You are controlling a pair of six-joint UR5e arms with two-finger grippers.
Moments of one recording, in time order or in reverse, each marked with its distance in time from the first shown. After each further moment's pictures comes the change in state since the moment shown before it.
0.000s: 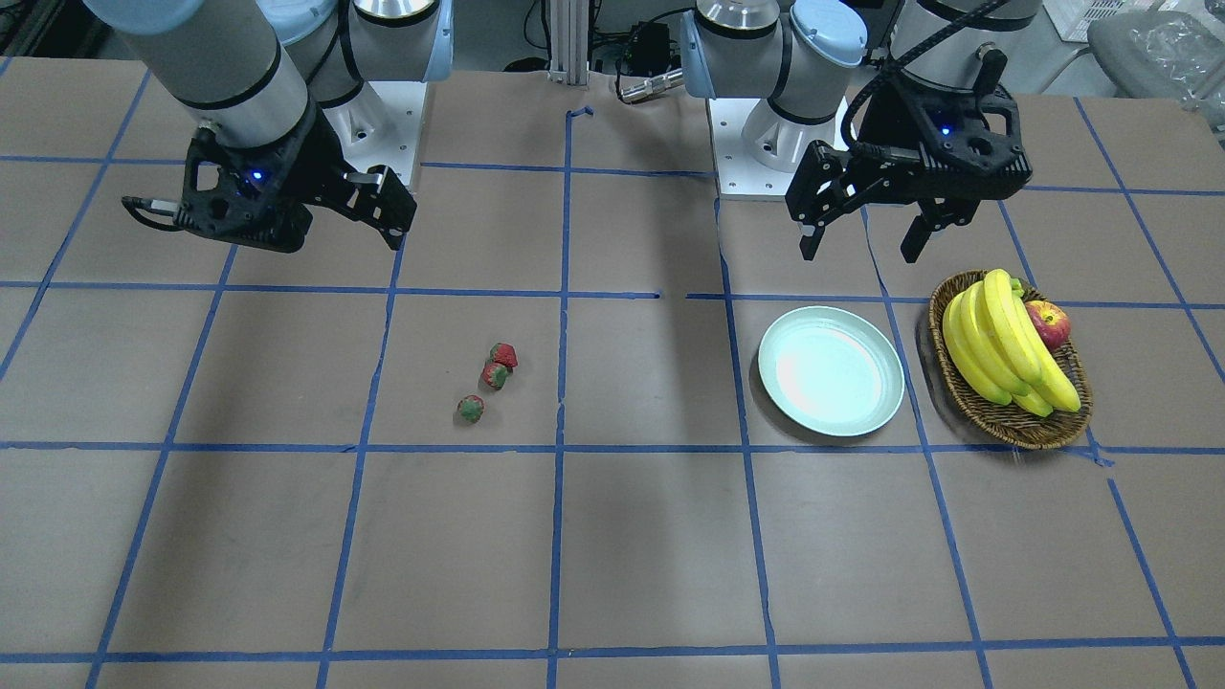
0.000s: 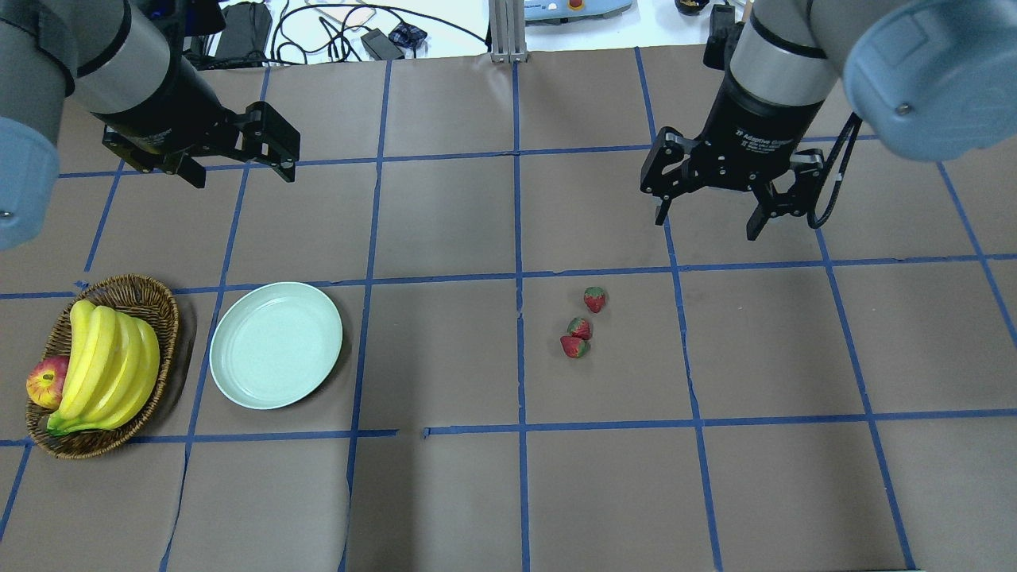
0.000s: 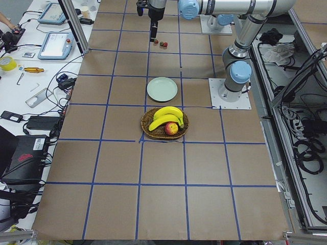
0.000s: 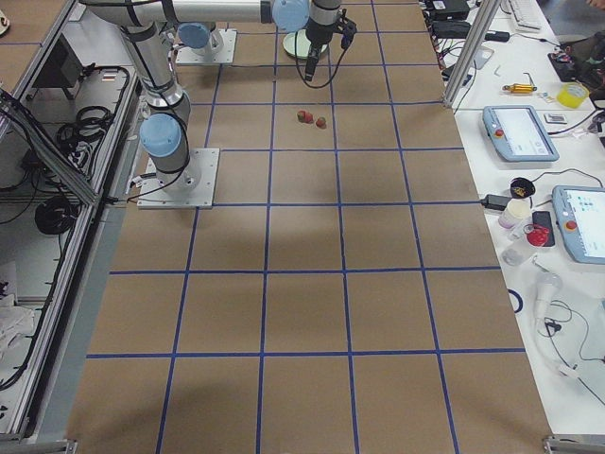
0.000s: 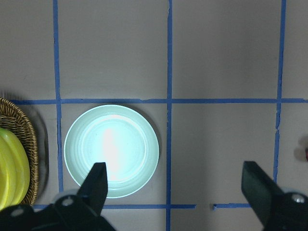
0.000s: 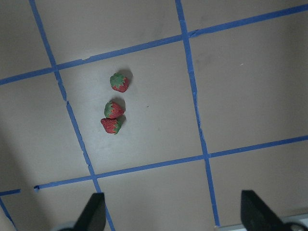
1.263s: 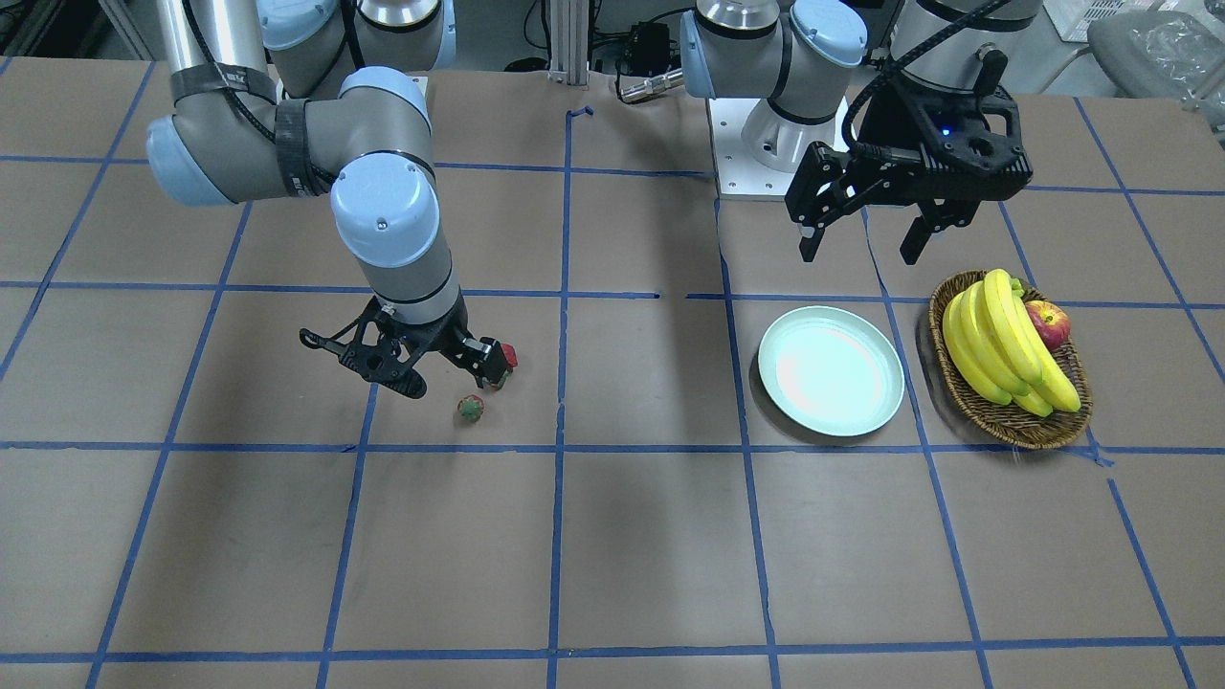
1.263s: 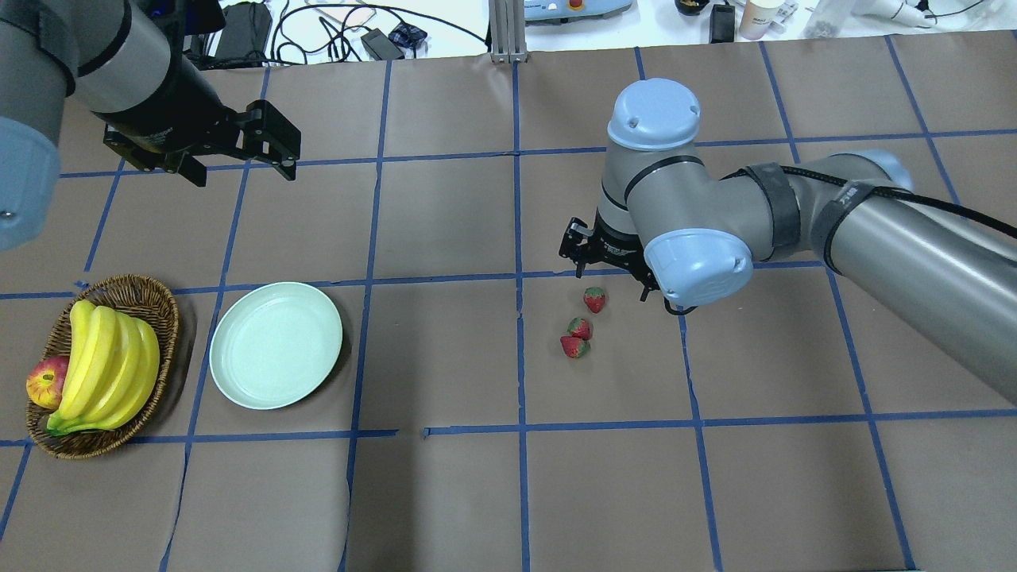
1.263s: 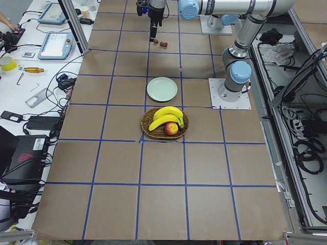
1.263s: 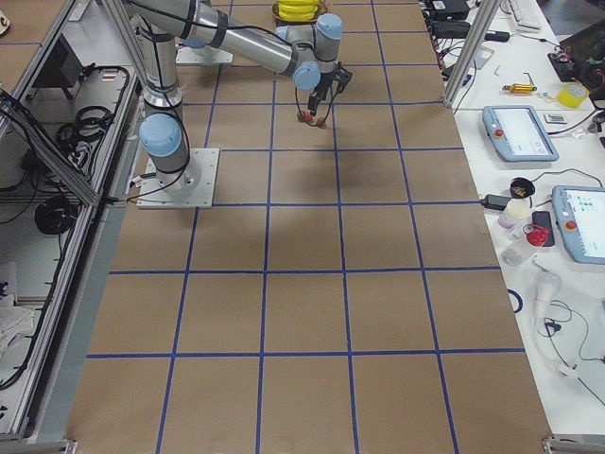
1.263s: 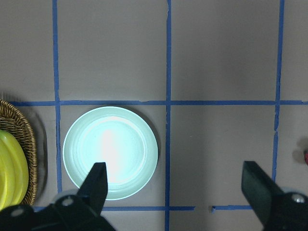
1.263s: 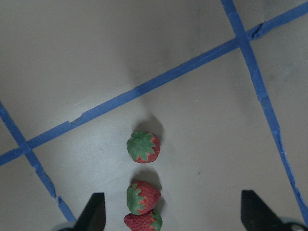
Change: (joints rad) left arm 0.000 -0.001 -0.001 0.007 -0.003 -0.003; right arm 0.146 0.243 0.274 -0.606 -0.071 0.376
